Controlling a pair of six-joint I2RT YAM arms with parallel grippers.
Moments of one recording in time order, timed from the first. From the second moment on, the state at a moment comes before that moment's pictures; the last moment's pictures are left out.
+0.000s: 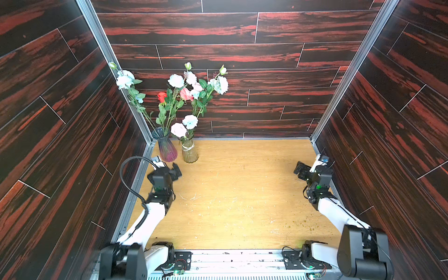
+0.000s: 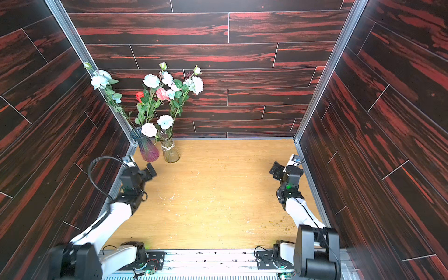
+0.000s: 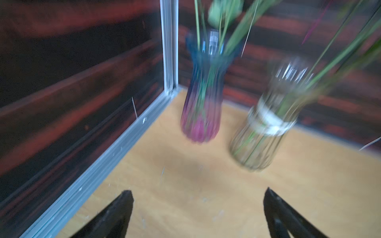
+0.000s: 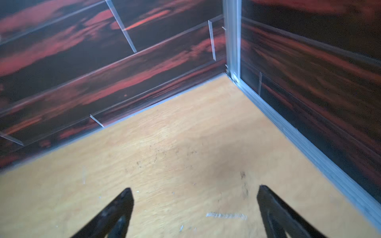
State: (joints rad) left arm -0.03 1.09 0.65 0.12 -0.33 -0.30; right arm -0.07 1.21 0.58 0.28 0.07 0.33
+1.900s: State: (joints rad) left arm 0.04 2.13 2.13 -0.84 0.00 -0.64; right arm 0.16 1.07 0.65 0.11 -0.30 0.30
